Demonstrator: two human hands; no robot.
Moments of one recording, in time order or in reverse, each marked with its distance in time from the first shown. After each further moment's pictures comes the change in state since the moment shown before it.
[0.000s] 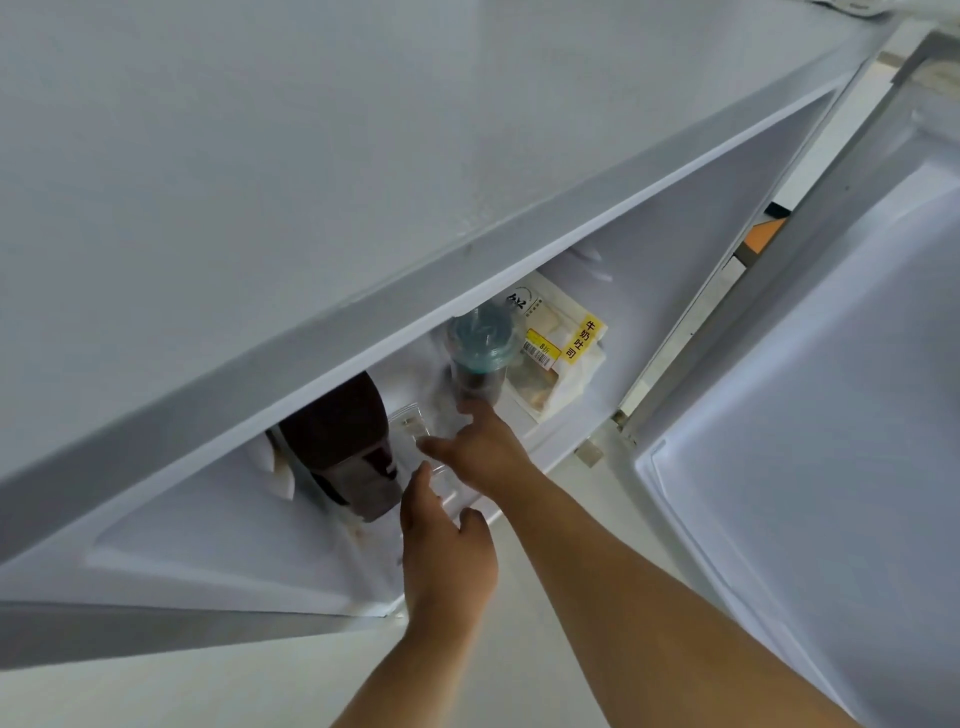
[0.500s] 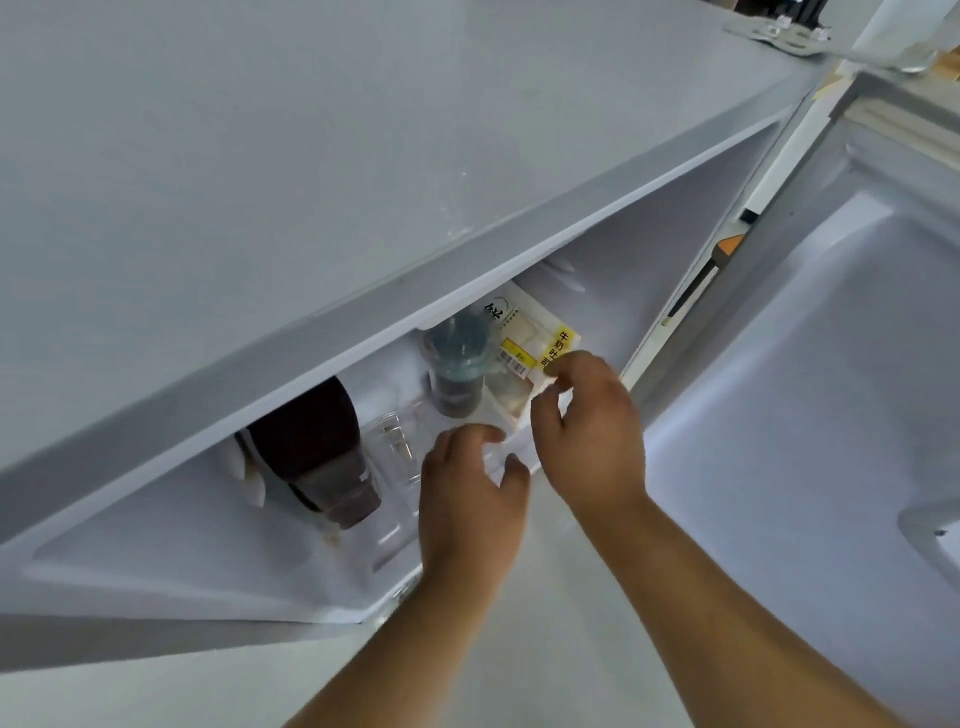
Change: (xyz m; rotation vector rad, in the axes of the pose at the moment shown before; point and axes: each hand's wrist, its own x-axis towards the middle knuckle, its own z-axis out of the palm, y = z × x) left_hand 0.008 0.047 0.030 0.165 0.016 0.441; right_hand -0.069 0.000 -0.109 -0.268 0.775 -0.519
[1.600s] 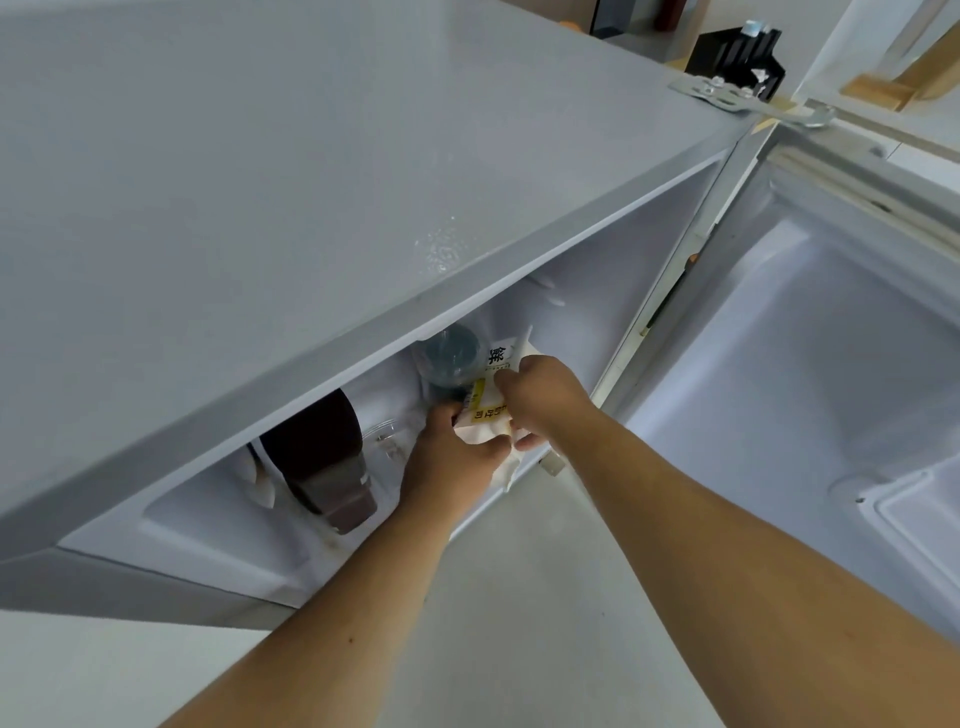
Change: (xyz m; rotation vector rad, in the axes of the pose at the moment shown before) left_hand 0.052 0.000 -0.016 -0.118 -0.263 -0.244; right_hand 0.062 -0.028 0.011 0.110 -0.621 0.603
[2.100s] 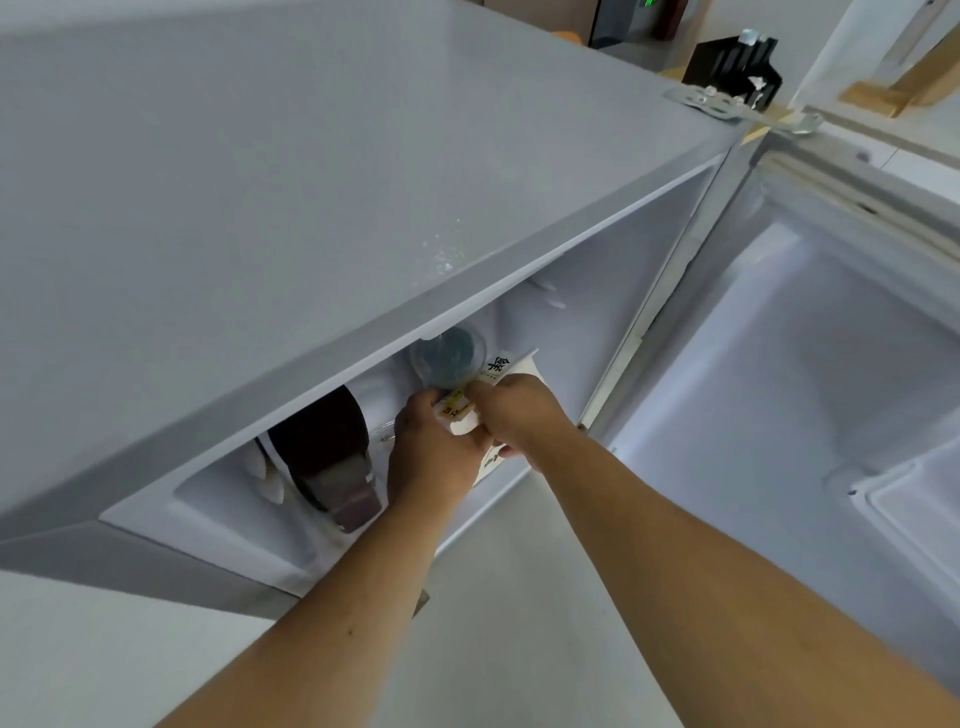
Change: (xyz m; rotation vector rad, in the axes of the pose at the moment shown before) left_hand -0.002 0.005 -0.014 0.050 0.174 0.065; right_hand -0.013 -0.001 0.029 0.088 -0.014 0.003
